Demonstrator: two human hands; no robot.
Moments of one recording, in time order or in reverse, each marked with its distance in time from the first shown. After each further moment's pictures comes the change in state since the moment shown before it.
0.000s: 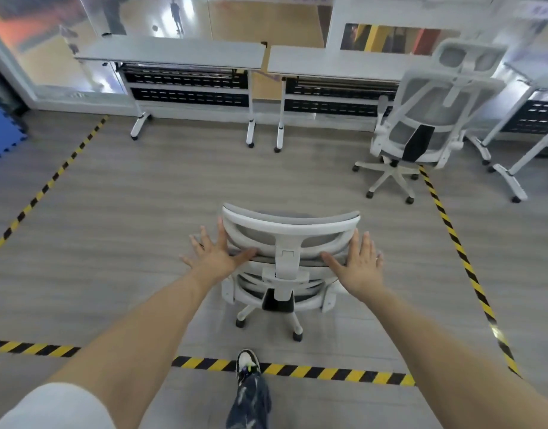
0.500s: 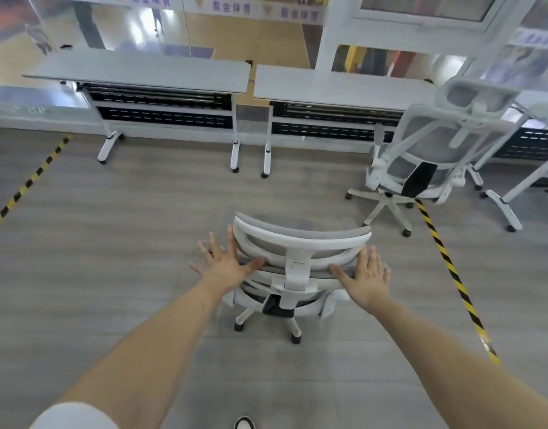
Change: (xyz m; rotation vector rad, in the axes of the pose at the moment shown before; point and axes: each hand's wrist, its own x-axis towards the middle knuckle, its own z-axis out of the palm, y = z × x) left_hand 0.275 0.130 -0.089 0.025 -0.056 0.067; right_hand 0.281 -0.057 -0.057 -0.013 -0.042 0.104
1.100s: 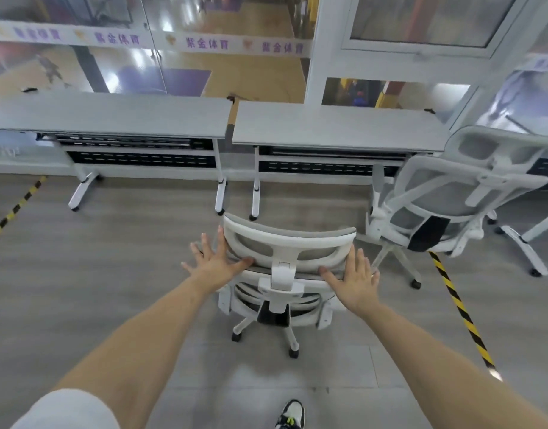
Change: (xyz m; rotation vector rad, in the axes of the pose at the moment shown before) left_hand 0.317 0.185 -0.106 0.028 -0.007 0.023; right_hand 0.353 -0.049 -0.104 0.043 0.050 -0.020
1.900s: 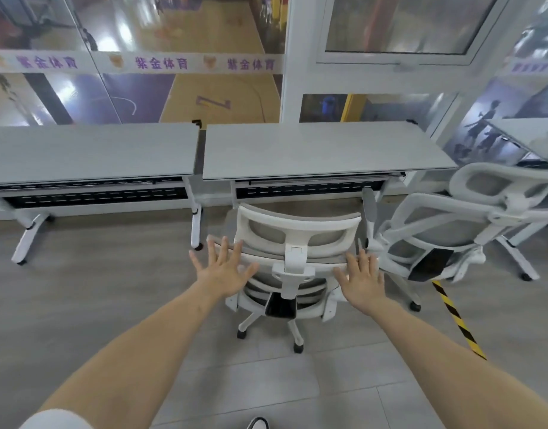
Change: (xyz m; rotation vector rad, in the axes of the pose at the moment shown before) left_hand 0.239 0.125 -0.095 0.468 -0.060 0.223; right_hand 0.241 -0.041 -0.067 -0.074 -0.031 0.080
